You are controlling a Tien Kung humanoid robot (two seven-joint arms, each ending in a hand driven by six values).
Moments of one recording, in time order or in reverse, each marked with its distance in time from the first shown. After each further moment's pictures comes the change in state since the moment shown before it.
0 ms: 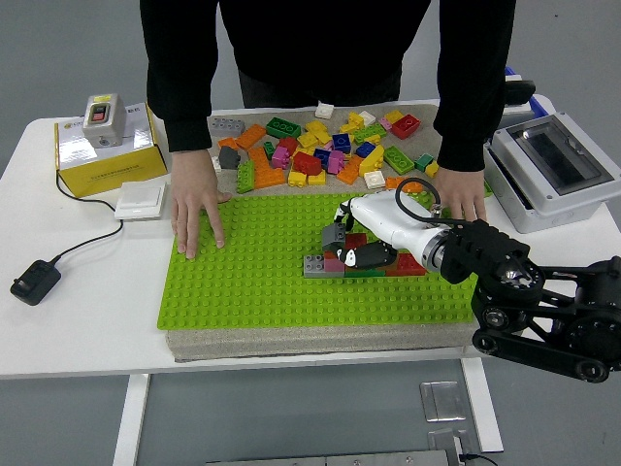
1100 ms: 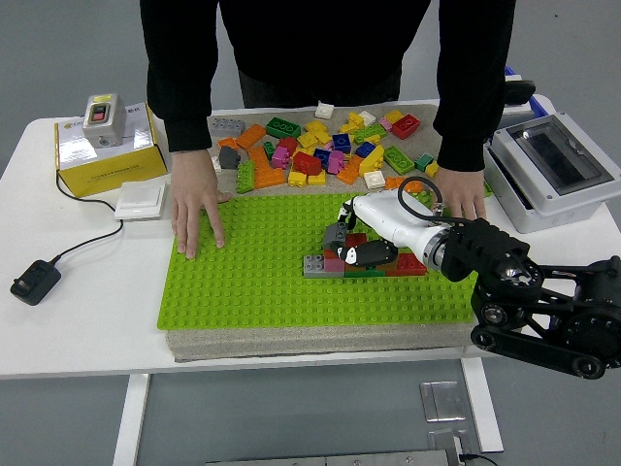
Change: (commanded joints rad) left arm 0.002 -0.001 0.004 0.000 -0.004 0.000 -0.009; right arm 0.001 0.008 -0.003 -0.032 0.022 -0.009 0.012
